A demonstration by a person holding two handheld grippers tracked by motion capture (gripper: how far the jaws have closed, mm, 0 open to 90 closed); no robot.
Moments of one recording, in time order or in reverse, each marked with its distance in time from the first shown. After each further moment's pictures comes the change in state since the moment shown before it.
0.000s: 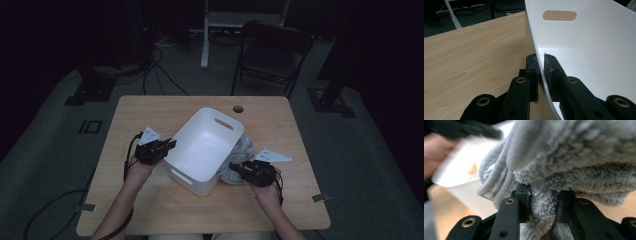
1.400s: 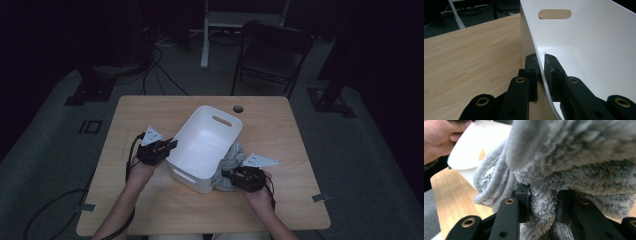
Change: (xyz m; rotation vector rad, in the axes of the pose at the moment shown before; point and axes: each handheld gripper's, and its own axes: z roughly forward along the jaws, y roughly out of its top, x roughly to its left) left arm -0.006 0.001 0.002 -0.002 0.021 0.005; right arm 0.017 -0.013 0.022 0.074 0.006 -0.031
